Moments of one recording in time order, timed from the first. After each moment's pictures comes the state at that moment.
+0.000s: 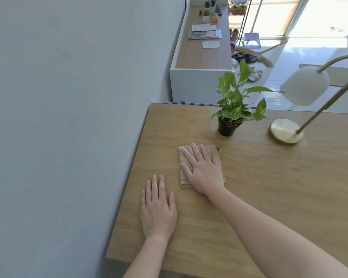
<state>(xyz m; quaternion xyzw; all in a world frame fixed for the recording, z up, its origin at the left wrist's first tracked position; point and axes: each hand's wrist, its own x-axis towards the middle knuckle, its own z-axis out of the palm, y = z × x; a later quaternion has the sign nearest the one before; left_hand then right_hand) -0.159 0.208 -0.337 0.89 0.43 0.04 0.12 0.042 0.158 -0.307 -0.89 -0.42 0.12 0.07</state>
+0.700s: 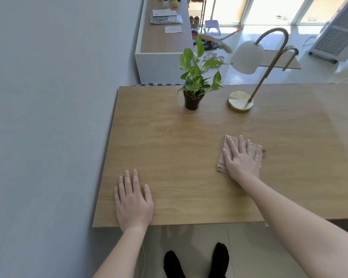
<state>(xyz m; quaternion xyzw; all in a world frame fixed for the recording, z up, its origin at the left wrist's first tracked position) -0.232 0.165 -0.325 0.90 0.43 0.02 0.11 0.055 -0.060 -0.295 -0.98 -0.14 0.14 0.05</state>
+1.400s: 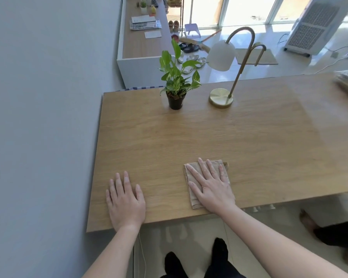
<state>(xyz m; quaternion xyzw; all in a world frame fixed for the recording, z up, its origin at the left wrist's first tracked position) -0.234 0.165 -0.324 0.90 0.42 0.01 0.11 -0.069 -0.070 -0.296 -0.93 -0.32 0.15 0.06</state>
